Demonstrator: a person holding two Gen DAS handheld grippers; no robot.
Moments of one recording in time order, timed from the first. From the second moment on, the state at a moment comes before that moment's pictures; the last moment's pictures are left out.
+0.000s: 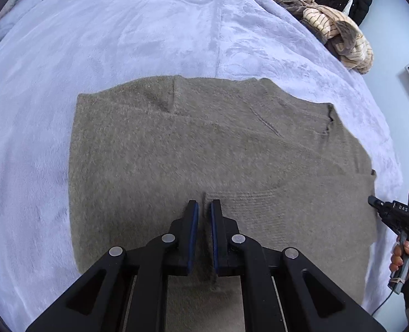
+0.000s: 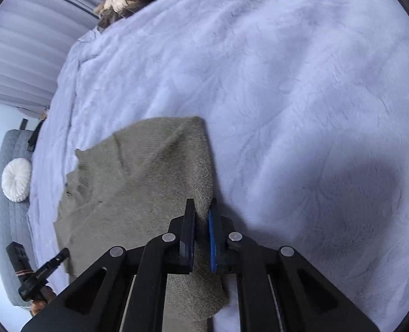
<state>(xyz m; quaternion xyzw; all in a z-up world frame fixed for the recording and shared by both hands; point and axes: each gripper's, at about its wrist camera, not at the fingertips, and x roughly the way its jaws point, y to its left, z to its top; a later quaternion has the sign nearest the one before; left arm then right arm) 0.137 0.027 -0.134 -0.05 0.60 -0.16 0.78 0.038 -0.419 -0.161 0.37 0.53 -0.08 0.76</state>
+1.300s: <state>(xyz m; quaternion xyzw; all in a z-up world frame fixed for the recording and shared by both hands) 0.109 0.003 -0.128 0.00 0.61 -0.16 0.77 -0.037 -0.338 -0.154 0.45 0.53 -0.02 0.71</state>
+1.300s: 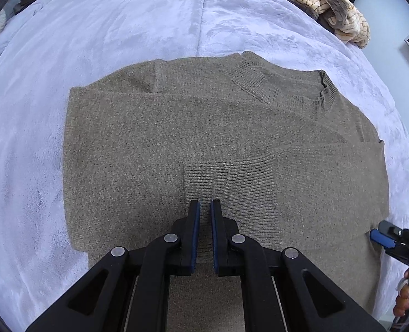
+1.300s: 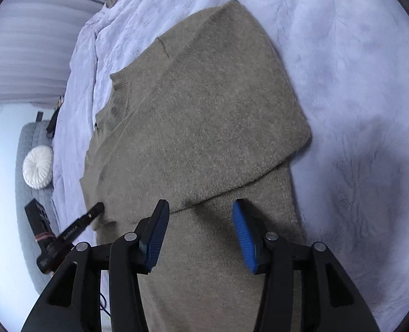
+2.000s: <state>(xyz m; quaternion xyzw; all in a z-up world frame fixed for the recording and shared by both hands) 0.107 0.000 -0.125 0.02 0.62 -0.15 0.77 -0.054 -0.328 -0.129 0.37 0.57 -0.07 0.73</state>
